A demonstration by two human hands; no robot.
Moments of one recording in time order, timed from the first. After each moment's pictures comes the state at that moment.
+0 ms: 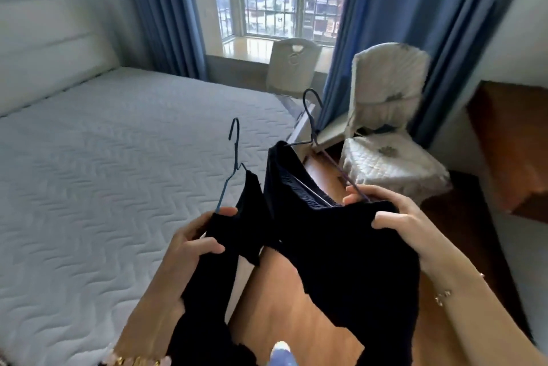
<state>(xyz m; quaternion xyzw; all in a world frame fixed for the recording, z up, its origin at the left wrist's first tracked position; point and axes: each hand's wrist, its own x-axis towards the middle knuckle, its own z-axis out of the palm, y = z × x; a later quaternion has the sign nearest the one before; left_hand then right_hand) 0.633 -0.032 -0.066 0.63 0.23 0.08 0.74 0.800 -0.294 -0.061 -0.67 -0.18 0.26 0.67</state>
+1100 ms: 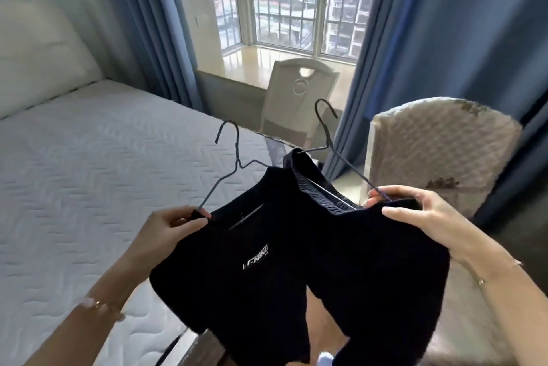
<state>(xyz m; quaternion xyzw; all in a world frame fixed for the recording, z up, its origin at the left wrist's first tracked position) 1.303 0.094 -0.097 0.78 0.31 0.13 0.53 1.538 -0.228 -0.075 -0.77 -0.30 0.25 0.51</state>
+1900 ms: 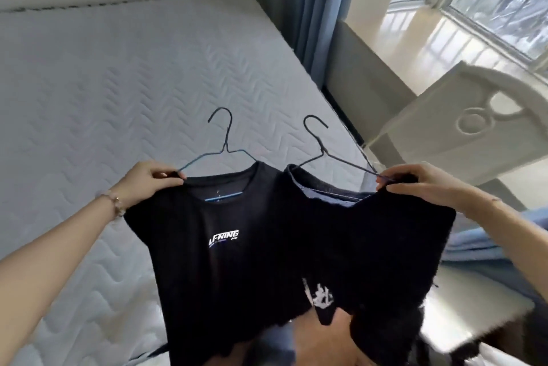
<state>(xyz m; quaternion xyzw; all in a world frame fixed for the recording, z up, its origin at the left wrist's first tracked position) 1.434 0.417 -0.215 0.71 0.54 0.16 0.42 1.911 0.252 -0.151 -0.72 -0.57 0.37 0.15</state>
